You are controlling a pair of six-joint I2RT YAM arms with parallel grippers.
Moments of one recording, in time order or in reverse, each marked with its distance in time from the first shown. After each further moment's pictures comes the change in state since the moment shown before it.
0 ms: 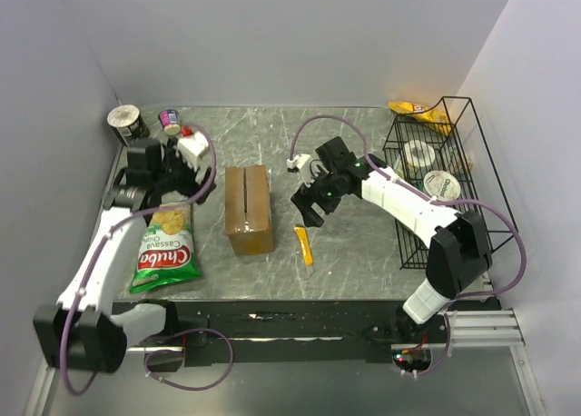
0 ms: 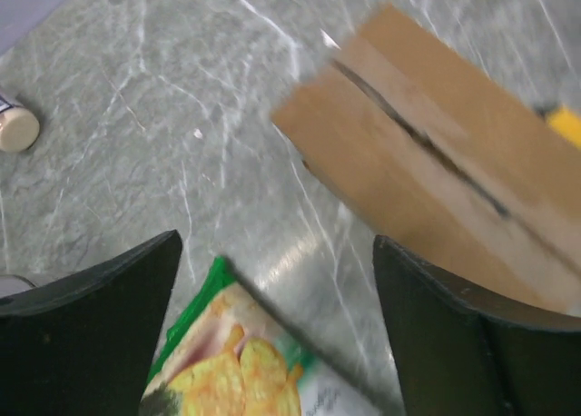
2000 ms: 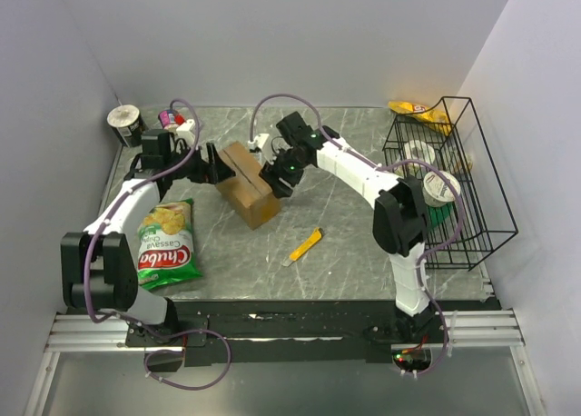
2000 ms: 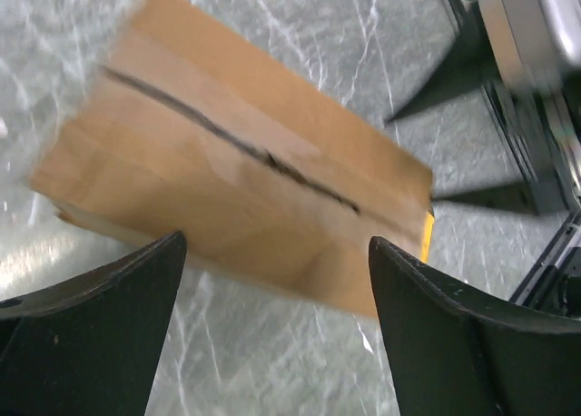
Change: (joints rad) left arm 0.066 0.319 -0.011 0.289 0.310 -0.557; right arm 0.058 0.467 0.552 -0.068 -0.021 -0.145
